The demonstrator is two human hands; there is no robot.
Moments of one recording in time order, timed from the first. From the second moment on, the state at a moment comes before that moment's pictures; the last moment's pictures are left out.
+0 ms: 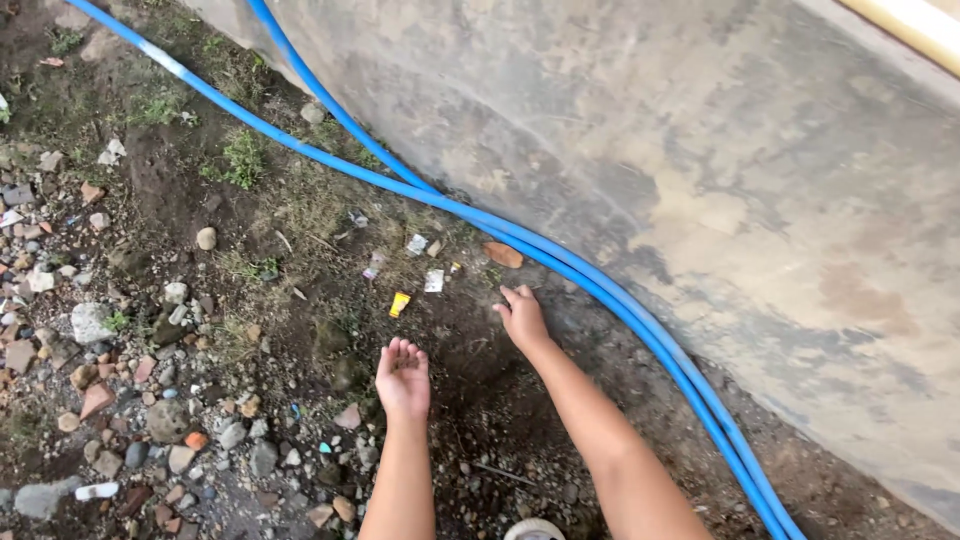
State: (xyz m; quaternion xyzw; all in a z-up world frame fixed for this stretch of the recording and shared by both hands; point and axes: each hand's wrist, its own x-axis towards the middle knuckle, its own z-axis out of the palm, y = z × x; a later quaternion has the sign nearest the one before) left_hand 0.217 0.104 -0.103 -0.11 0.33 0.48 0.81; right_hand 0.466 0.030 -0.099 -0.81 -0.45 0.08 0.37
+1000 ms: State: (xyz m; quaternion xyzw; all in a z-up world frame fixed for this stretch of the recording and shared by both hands) left_hand 0.177 0.215 -0.047 -0.21 0.29 0.43 0.83; right_hand 0.321 0.180 0.114 -0.79 -0.42 0.36 0.29
